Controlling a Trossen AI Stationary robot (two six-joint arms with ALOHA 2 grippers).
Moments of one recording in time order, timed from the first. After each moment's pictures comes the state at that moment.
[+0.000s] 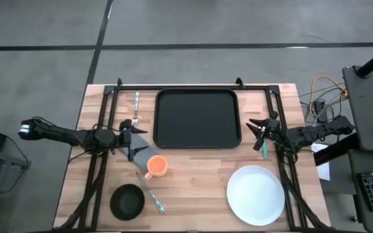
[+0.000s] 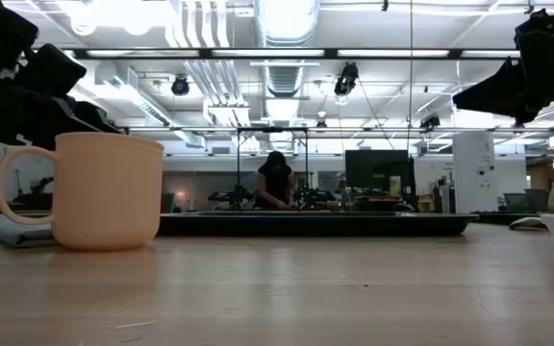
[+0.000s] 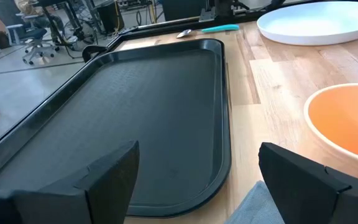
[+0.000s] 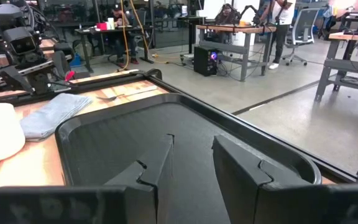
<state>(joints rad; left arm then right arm) -0.12 0.41 0.01 0.06 -0.31 0.10 0.33 0.10 0.12 -0.16 0.89 0.17</state>
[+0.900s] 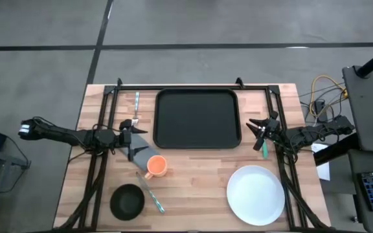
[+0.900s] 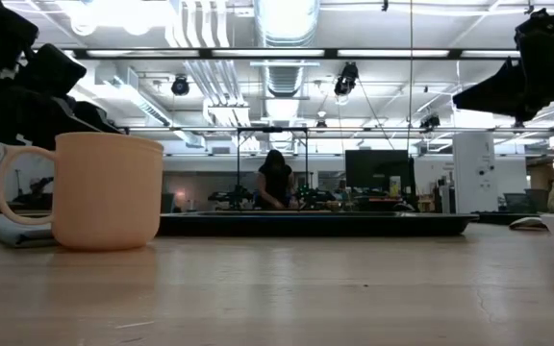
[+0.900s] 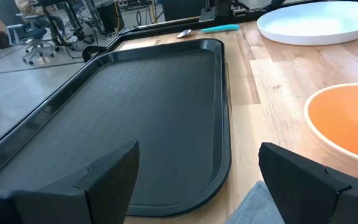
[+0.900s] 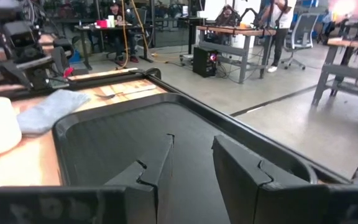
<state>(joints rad) -0.12 0.41 0.01 0.06 -0.31 0.10 0.33 0.10 0.12 -0.16 0.89 0.13</state>
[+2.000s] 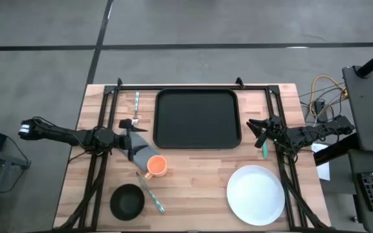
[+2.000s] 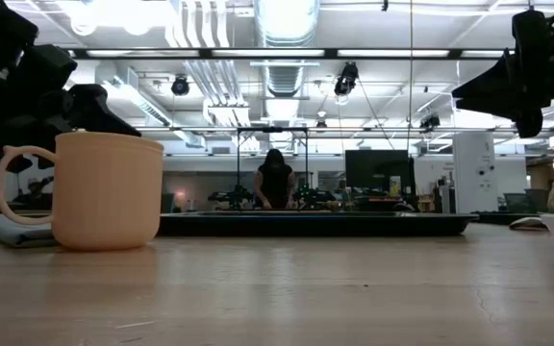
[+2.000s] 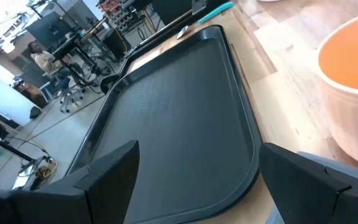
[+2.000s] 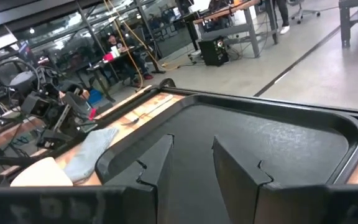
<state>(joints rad) -0.12 0.41 0.01 0.07 -0.35 0.48 0.33 0.10 0.12 -0.13 0.89 0.52</state>
